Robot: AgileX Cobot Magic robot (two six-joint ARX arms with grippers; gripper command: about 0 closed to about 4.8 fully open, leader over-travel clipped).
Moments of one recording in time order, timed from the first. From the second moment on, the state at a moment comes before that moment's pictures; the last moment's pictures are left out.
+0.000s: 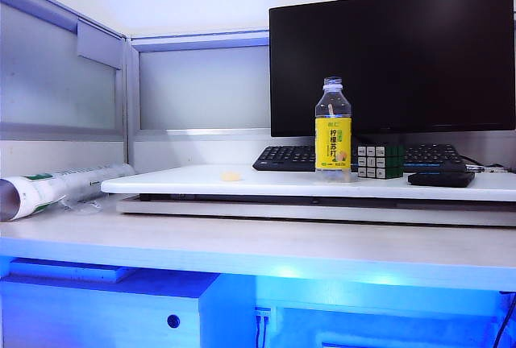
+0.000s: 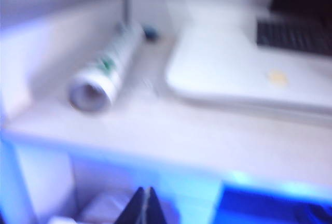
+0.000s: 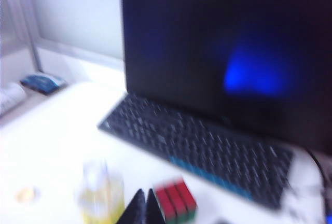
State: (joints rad) left arm 0.03 0.00 0.01 -0.07 0.10 -0.11; right arm 0.06 1.26 1.26 -0.10 -0.18 -0.06
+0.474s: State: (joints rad) left arm 0.03 0.00 0.01 -0.15 0.26 -0.11; right arm 0.06 0.91 0.74 -0.06 -0.15 0.04
